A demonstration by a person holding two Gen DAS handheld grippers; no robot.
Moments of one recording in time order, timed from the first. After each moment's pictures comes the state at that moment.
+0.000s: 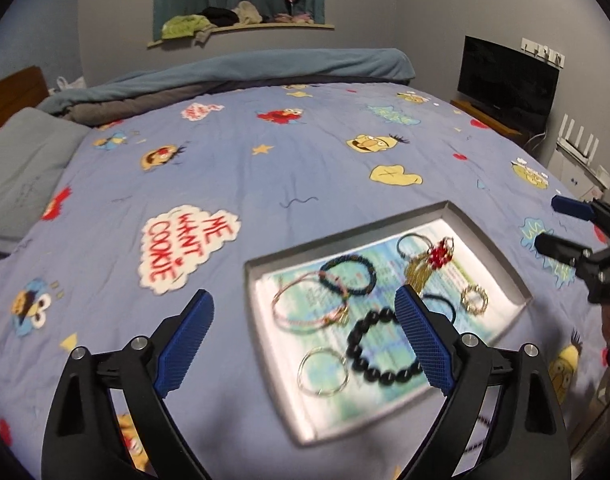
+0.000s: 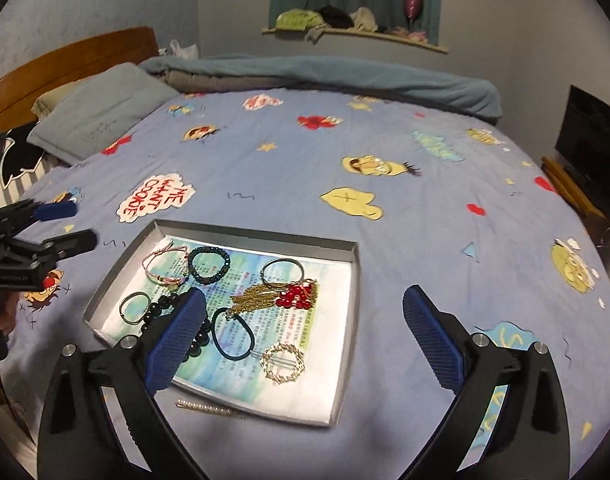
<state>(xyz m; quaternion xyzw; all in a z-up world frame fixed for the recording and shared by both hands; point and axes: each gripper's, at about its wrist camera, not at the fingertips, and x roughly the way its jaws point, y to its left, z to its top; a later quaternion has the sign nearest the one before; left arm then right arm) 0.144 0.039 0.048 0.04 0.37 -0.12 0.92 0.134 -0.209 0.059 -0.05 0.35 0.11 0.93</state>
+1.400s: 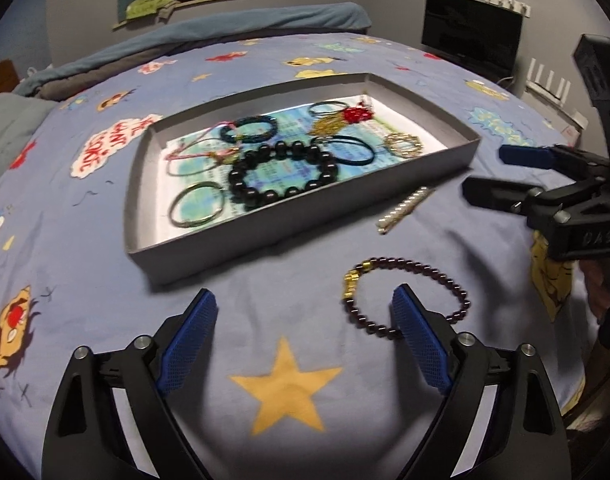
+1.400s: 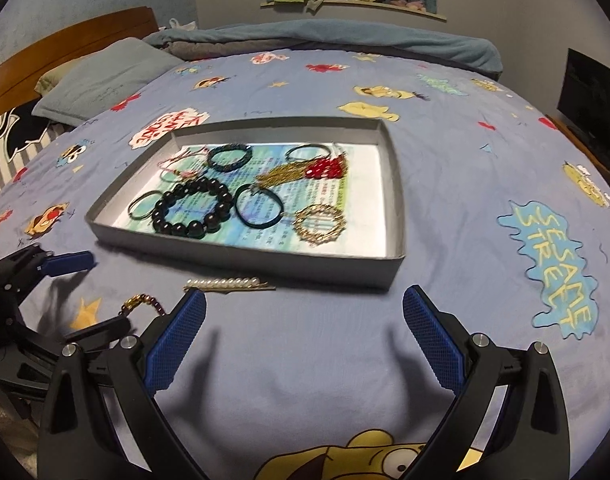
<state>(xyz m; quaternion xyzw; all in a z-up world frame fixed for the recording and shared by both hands) 0.044 -0.026 -0.060 0.07 0.41 -0.18 0.89 0.068 -0.201 -0.033 -0.04 0.40 0.13 0.91</state>
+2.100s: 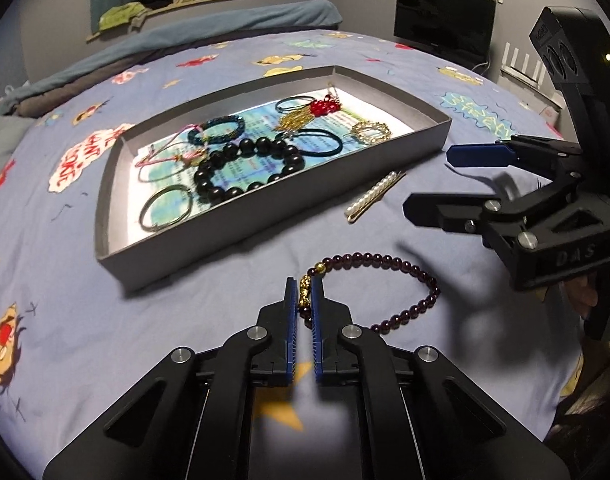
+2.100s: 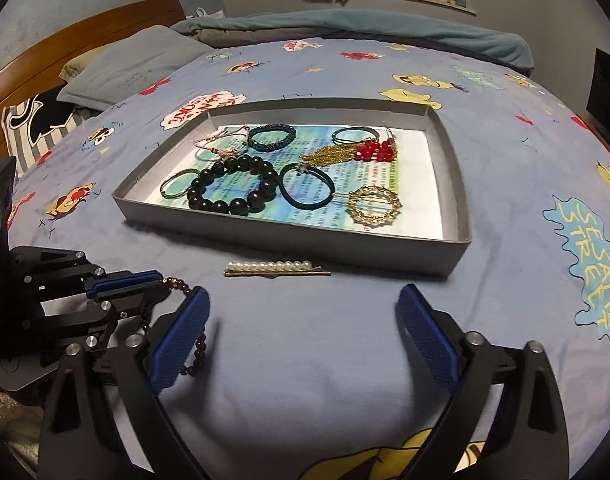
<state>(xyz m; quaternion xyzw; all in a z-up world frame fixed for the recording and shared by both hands) 0.038 -0.032 -0.065 0.09 0.40 -0.21 0.88 0.066 -0.182 -0.044 -0.03 0.41 0.18 0.89</state>
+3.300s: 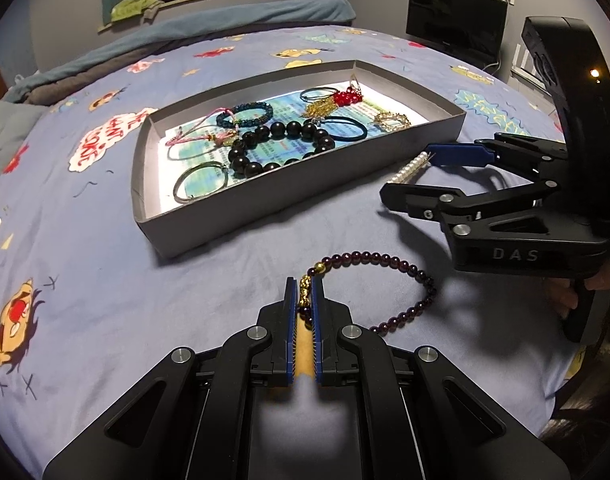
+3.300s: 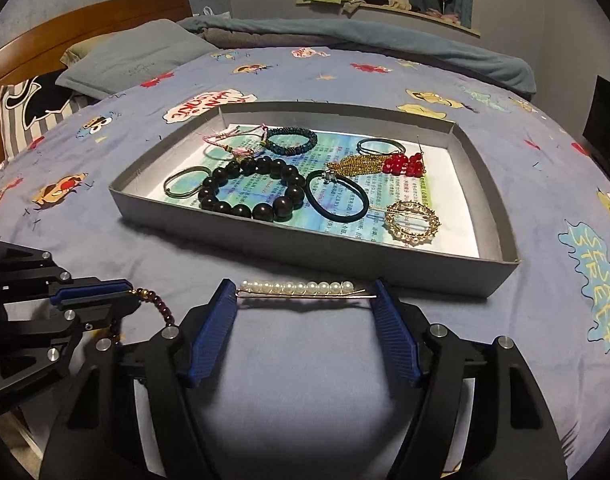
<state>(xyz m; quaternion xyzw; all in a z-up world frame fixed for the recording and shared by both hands) 0.029 -0.009 -0.063 0.08 0.41 -0.20 0.89 0.065 -0.150 -0.053 -0.07 0.38 0.17 0.91</state>
